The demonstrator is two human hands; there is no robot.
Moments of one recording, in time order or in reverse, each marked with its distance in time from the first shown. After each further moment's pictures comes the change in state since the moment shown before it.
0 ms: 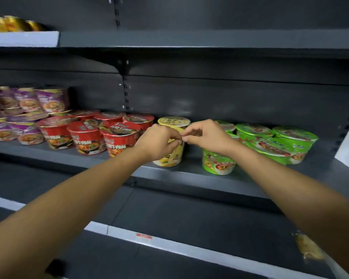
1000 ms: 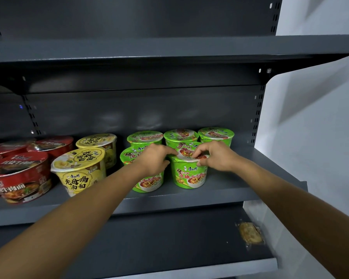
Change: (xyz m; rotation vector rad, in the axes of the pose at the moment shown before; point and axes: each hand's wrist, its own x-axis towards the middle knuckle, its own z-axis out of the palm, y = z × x) left_hand 0.124 0.138 0.111 -0.013 -0.225 0.207; right_hand -0.108 0.152 -0.139 -0.192 0.033 0.380
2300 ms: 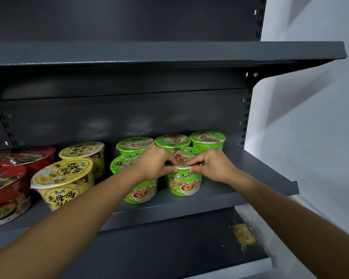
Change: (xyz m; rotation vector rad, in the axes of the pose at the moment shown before) left_hand 0.017 0.006 -0.009 -0.078 -0.008 0.156; right_hand -0.005 0.002 0.013 0.017 0.146 -0.008
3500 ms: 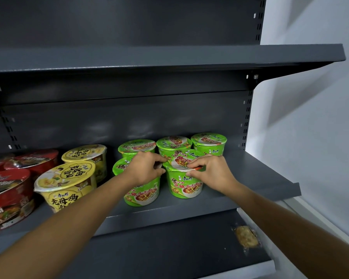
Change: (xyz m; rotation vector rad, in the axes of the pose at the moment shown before) left_hand -0.015 -0.022 0.005 -0.033 0.102 -0.154; right_hand -0.012 -0.003 0.019 0.044 0.244 -0.054
